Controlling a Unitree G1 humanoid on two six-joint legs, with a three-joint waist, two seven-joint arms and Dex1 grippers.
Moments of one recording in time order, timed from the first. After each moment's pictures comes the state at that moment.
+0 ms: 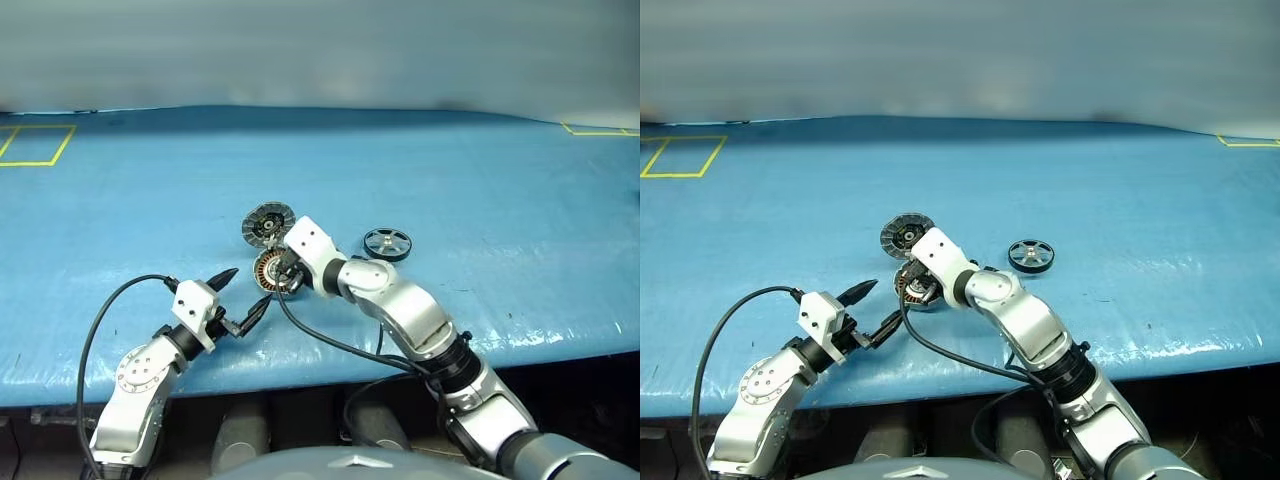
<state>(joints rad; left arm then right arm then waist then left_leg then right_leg) 0.23 0.38 -0.01 -0.24 -0.27 0.04 -0.61 -0.47 -0.16 0.50 -0.24 0.14 0.93 0.36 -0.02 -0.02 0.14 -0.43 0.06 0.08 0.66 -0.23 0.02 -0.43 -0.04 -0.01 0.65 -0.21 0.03</state>
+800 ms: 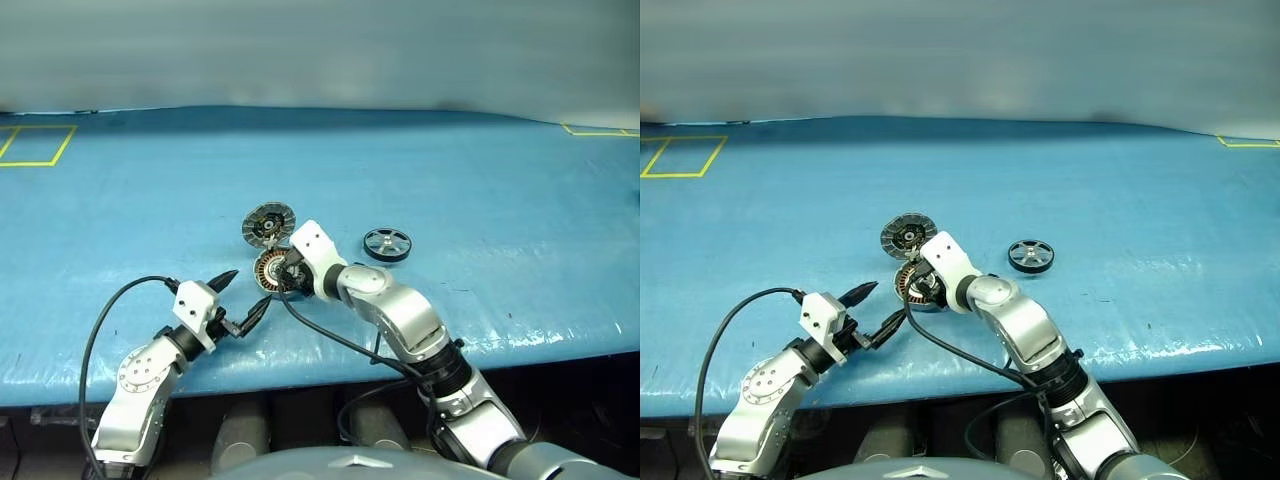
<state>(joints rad) 0.22 0.37 -0.01 -0.20 -0.27 0.04 -0.61 -0.44 -0.10 0.44 -0.21 0.13 0.97 0.33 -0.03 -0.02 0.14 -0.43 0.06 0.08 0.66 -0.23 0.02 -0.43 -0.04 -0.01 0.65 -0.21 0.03</state>
